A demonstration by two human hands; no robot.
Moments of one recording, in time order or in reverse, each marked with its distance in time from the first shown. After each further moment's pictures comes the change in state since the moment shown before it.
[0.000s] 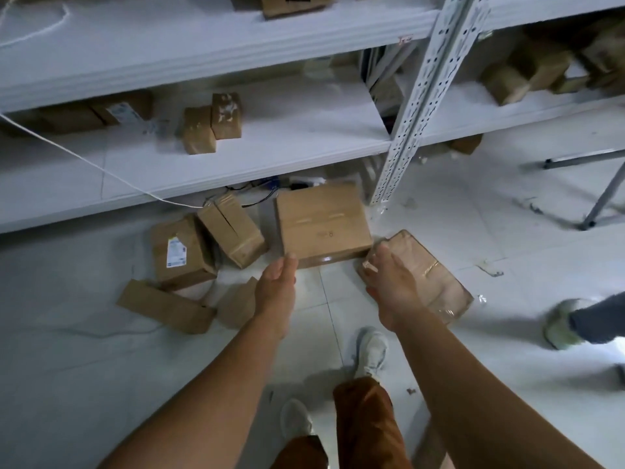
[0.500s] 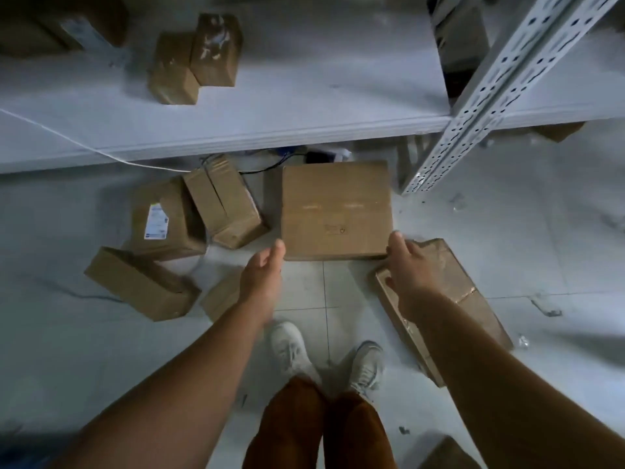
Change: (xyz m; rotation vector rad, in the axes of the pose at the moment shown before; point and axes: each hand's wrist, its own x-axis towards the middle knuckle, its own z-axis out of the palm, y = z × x) left_hand 0.183 -0.022 0.081 0.118 0.221 -0.143; right_hand 0.241 -0.025 0.001 -0.275 -0.069 0.018
